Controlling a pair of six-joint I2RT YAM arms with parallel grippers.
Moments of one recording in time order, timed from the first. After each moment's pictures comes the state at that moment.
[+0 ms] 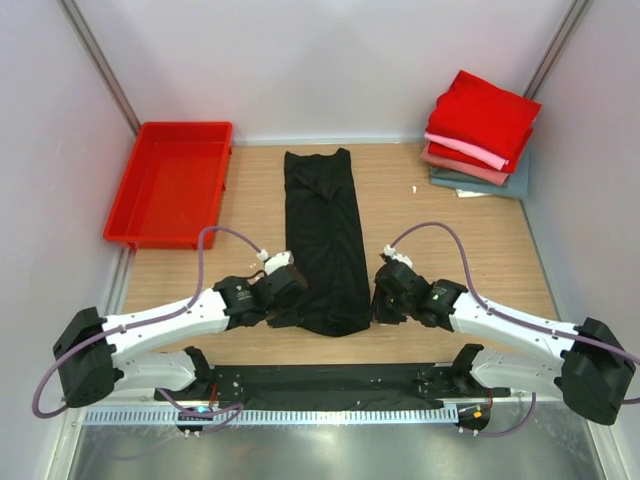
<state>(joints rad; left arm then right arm) -1.04 1.18 0.73 -0.61 -0.18 -1.05 0.87 1.07 0.55 -0.46 0.03 0.90</state>
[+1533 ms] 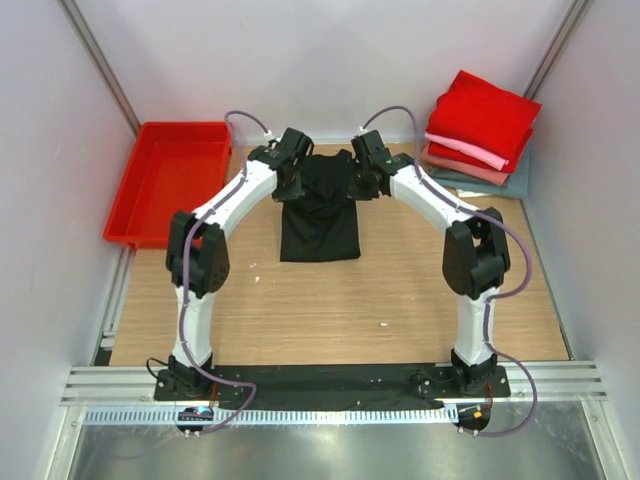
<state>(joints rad) -0.50 2.03 1.85 -0.88 -0.30 -0.55 0.48 1.96 1.68 -0.60 0.06 0.48</state>
